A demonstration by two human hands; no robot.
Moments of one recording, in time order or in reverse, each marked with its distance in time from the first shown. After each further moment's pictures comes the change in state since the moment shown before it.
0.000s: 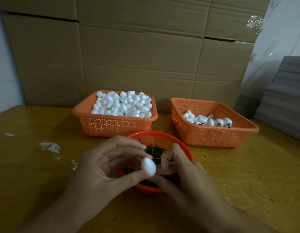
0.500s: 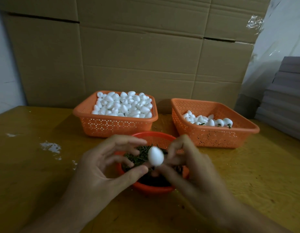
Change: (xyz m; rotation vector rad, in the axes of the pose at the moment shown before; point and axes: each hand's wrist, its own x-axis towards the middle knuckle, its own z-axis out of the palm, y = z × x) left_hand 0.000 0.000 0.001 0.107 0.109 0.038; right_hand 0.005 0.006 -0.012 0.129 0.067 -0.014
